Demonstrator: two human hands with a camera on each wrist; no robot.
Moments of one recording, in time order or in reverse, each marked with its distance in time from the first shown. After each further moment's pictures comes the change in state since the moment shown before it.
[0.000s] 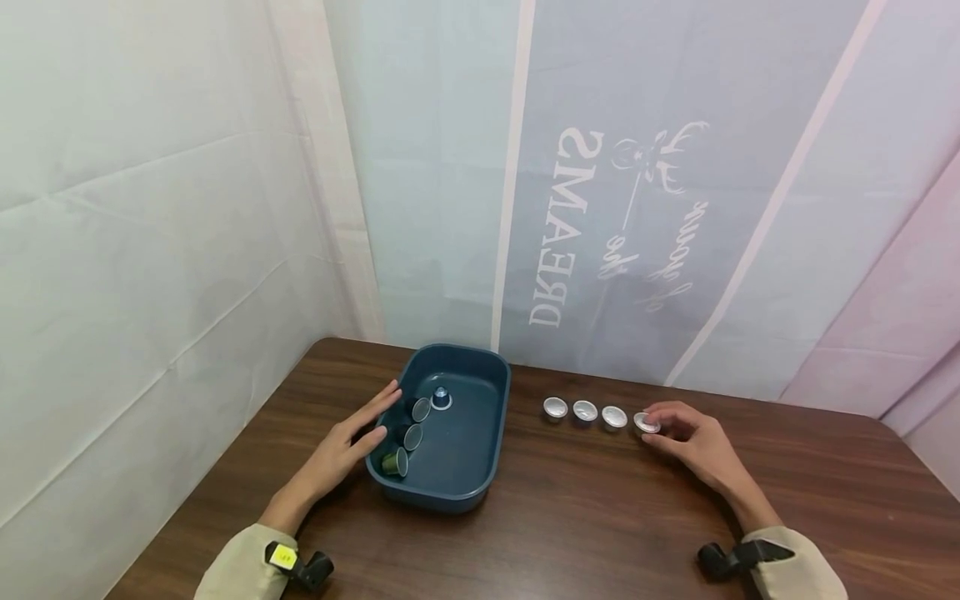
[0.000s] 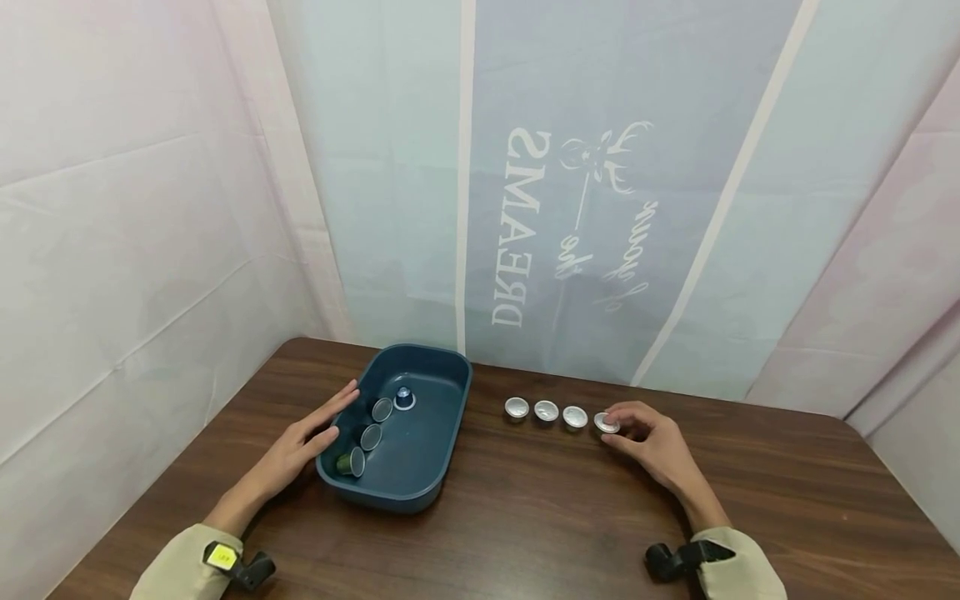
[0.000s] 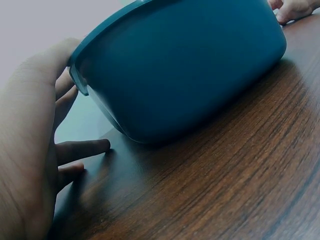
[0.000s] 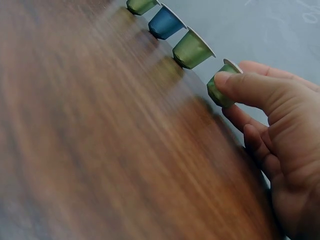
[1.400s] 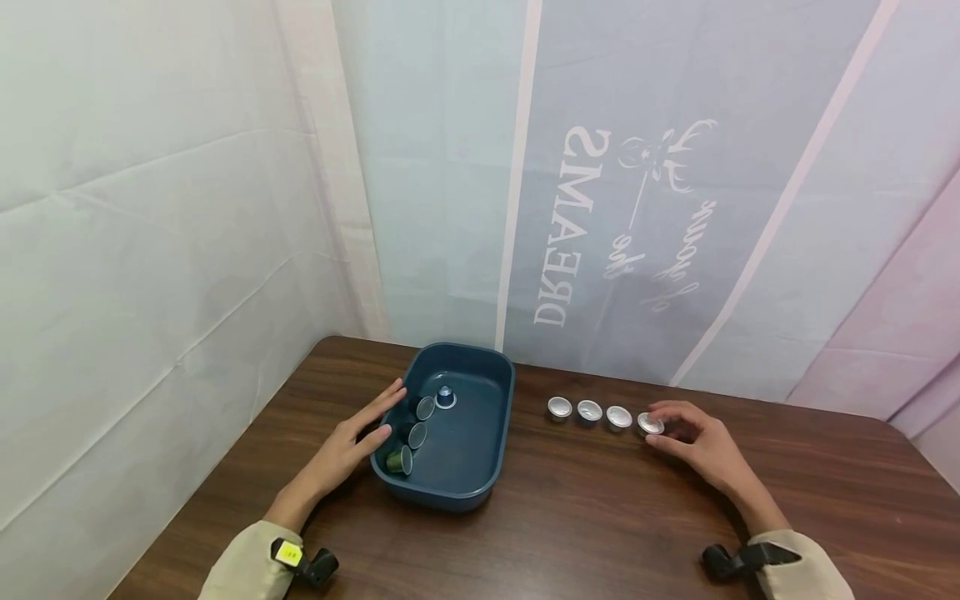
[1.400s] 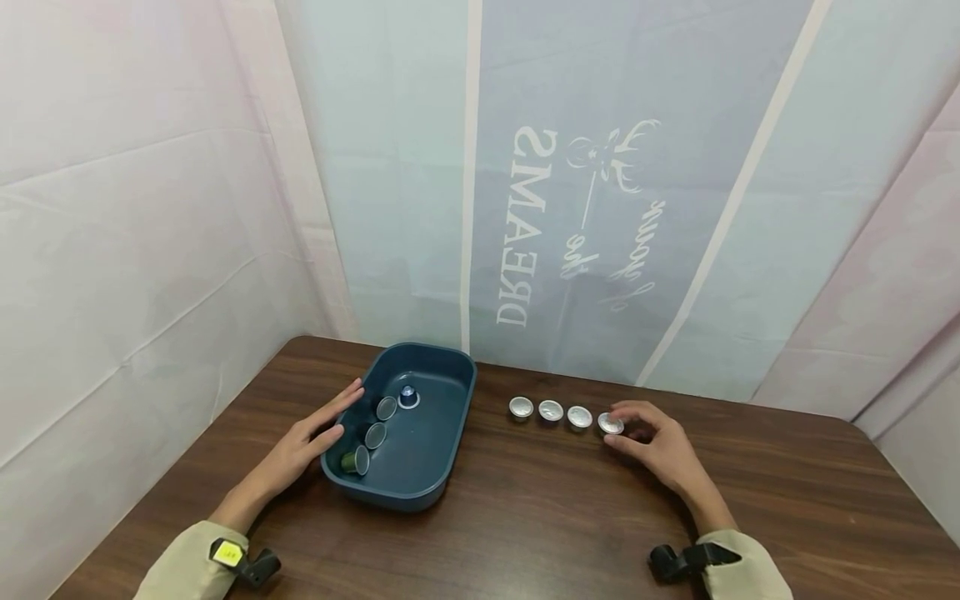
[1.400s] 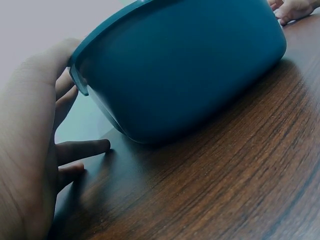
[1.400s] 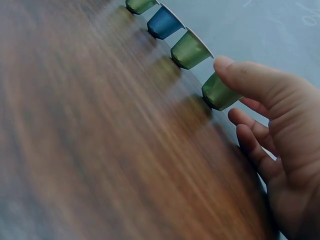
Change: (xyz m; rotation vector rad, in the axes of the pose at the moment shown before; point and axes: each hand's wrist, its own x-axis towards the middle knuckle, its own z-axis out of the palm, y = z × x) left_hand 0.000 0.002 0.000 -0.016 -0.003 0.000; right_hand 0.002 -0.043 -0.004 -0.070 -0.022 0.064
